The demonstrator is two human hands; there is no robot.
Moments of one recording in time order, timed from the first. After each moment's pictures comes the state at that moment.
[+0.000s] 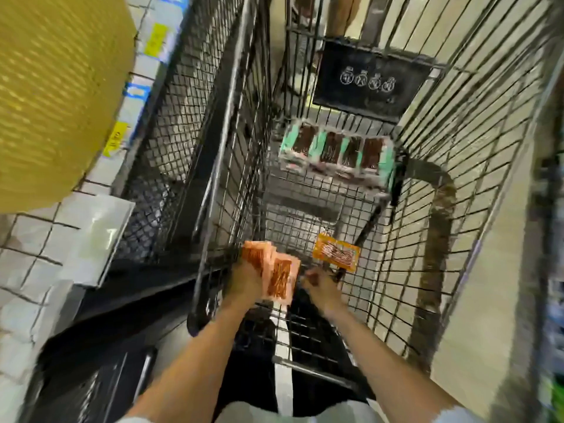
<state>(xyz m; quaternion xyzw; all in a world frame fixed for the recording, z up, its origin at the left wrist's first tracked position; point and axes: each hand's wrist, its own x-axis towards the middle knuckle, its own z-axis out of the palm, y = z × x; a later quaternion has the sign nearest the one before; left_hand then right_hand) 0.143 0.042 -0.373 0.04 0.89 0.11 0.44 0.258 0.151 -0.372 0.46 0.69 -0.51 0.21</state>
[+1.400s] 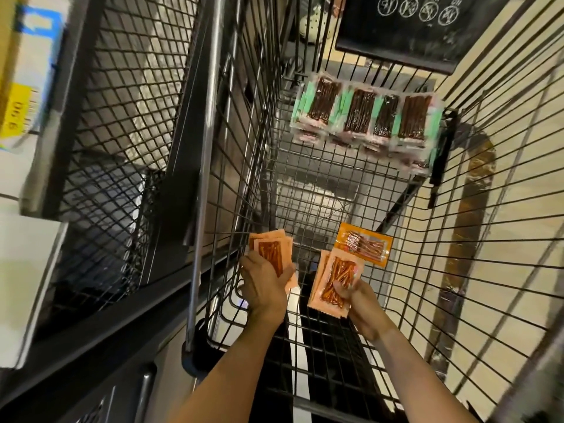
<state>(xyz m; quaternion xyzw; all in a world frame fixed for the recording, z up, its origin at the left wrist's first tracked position) 0.155 0.051 -0.420 0.00 0.94 0.08 0.33 0.289 0.159 -0.441 0.57 0.26 -0.77 0.09</state>
